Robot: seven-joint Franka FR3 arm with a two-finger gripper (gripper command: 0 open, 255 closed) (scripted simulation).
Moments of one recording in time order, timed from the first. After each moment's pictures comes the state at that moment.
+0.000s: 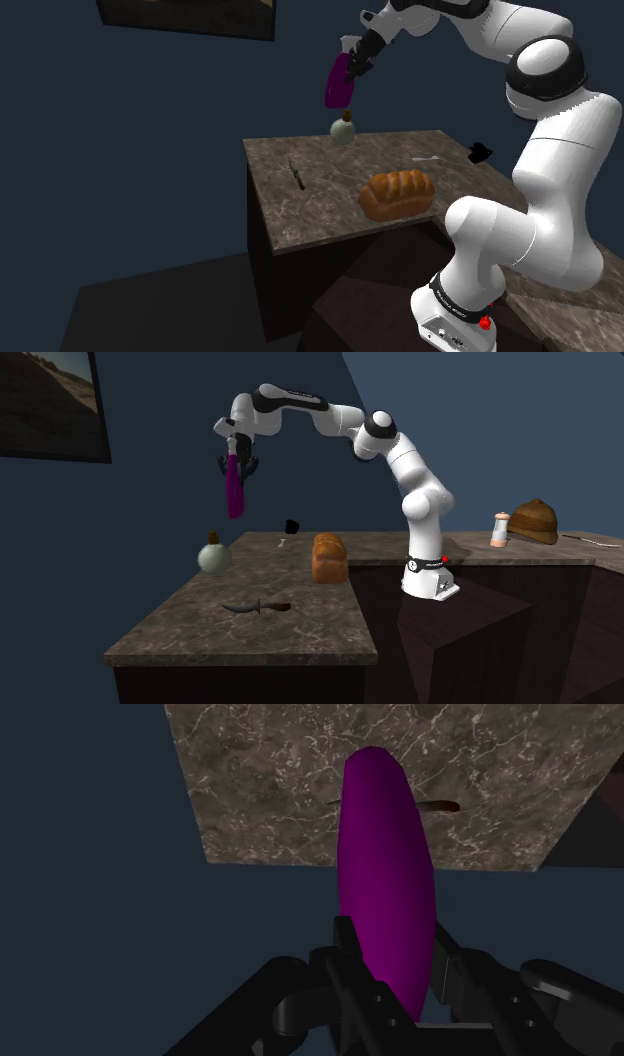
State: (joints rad) arm 1.83 -0.61 -2.02 -1.30 0.01 1.69 -1.43
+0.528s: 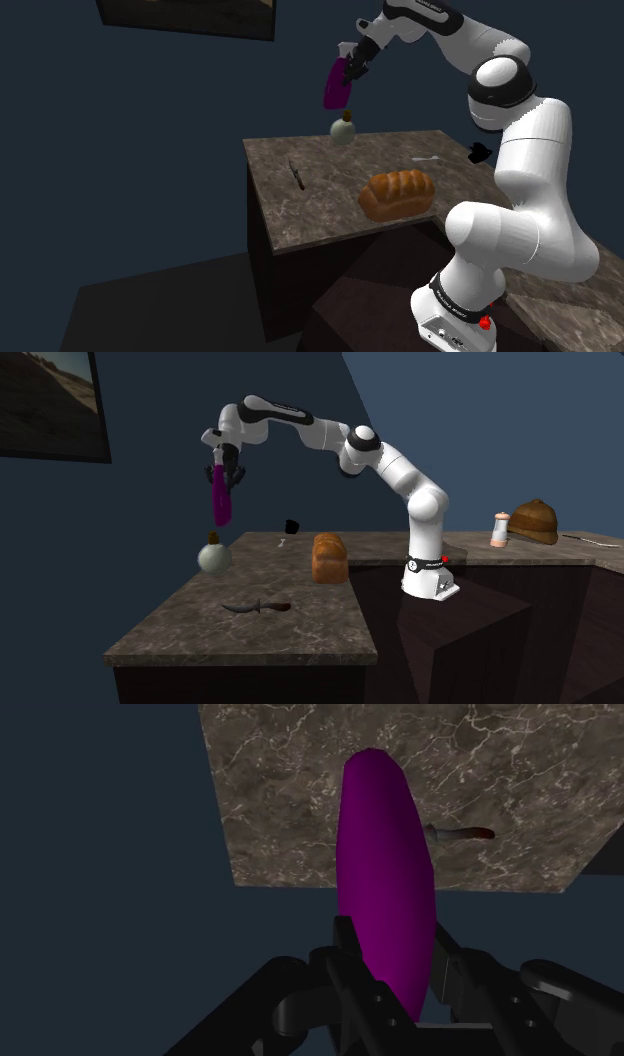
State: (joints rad) arm 2.05 -0.82 -2.14 -0.97 -0.12 1.58 -1.44
